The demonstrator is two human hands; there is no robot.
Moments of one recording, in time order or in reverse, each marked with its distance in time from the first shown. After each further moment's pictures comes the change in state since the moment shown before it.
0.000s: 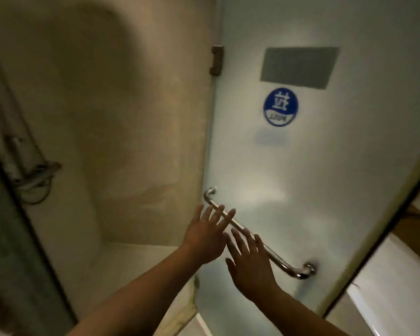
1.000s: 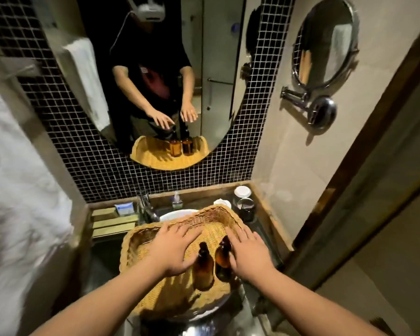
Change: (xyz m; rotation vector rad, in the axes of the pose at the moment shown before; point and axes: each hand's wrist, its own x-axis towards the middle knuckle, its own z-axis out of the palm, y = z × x) left_hand -0.678 -0.166 -0.080 0.110 -0.494 -1.322; right_hand -0.069 -0.602 -0.027 0.160 -0.246 -1.282
